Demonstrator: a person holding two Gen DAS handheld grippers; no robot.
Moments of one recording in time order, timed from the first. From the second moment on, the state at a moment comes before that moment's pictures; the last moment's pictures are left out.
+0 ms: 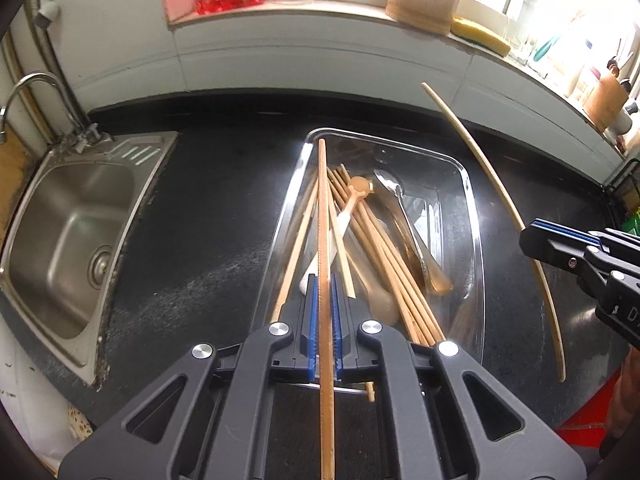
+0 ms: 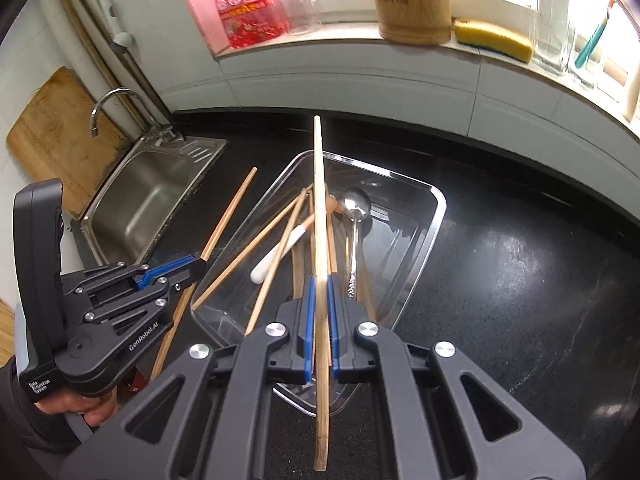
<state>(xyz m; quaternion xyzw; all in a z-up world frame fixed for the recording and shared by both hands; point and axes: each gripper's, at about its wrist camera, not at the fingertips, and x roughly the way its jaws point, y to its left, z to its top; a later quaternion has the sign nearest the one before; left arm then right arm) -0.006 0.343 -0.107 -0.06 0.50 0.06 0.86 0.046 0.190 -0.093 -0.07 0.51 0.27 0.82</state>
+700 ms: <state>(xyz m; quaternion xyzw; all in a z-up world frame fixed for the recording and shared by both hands) 0.060 0.351 -0.163 -0.09 0.55 0.02 0.83 0.112 0.211 -0.161 -0.02 0.61 0.25 0.75</state>
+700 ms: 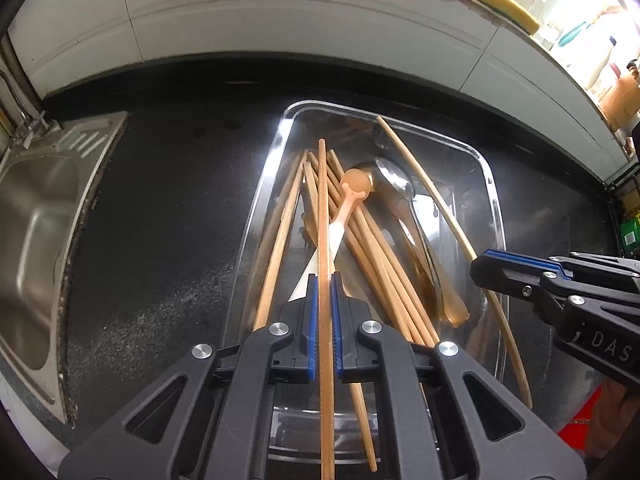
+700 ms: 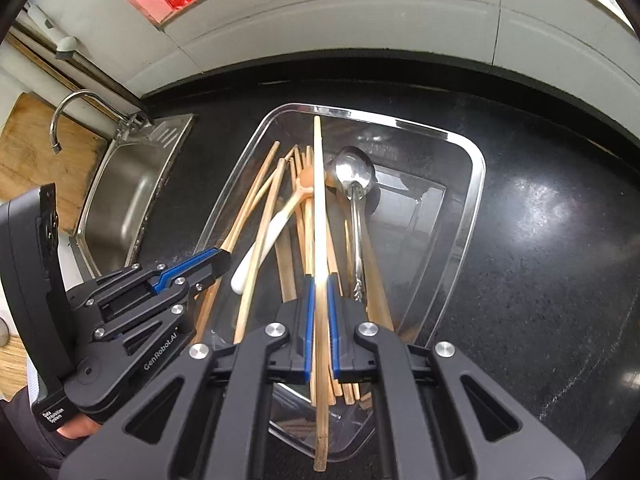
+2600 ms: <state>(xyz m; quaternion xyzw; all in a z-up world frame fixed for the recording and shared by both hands) 0.006 0.088 -0.079 -0.03 0.51 -0.02 0.86 0.003 -0.142 -0.044 0.04 0.49 0.07 0.87</state>
